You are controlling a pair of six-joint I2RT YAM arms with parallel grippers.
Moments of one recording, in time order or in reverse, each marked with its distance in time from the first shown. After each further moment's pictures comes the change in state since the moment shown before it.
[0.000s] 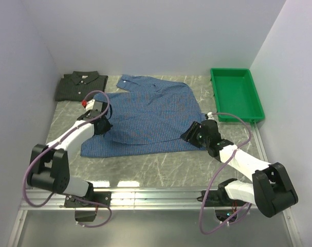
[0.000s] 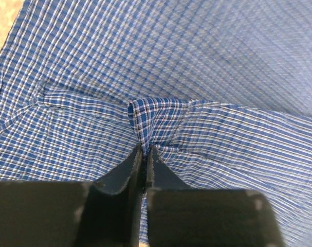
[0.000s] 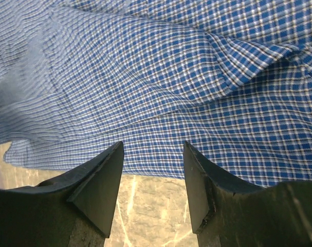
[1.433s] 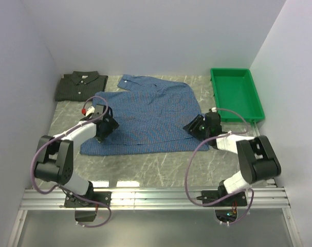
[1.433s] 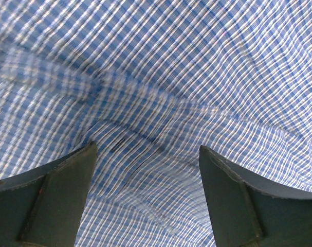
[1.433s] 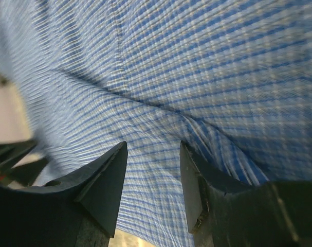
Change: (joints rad) left arm 0.029 0.129 -0.060 0.125 0.084 -0.200; right arm -0.179 0.386 0.064 0.343 -0.181 0.069
